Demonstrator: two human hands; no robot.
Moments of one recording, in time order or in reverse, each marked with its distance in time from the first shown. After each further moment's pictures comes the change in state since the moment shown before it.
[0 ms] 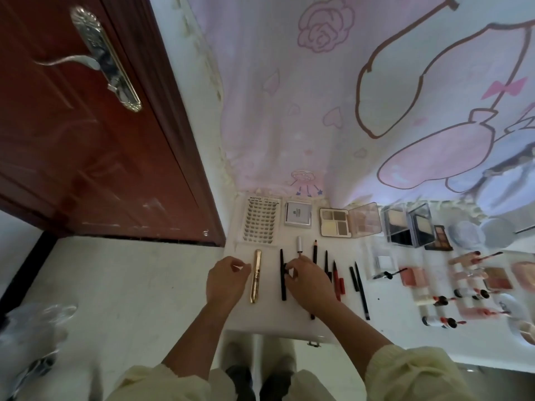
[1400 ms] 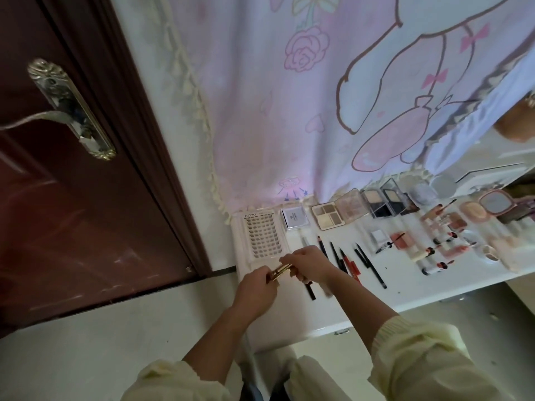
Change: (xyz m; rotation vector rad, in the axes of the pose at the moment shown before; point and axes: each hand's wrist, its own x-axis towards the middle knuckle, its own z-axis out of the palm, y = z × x) left_hand 0.037 -0.002 -0.040 0.225 -0.505 0.435; right_hand 0.022 -0.093 -0.013 0.791 0.043 0.542
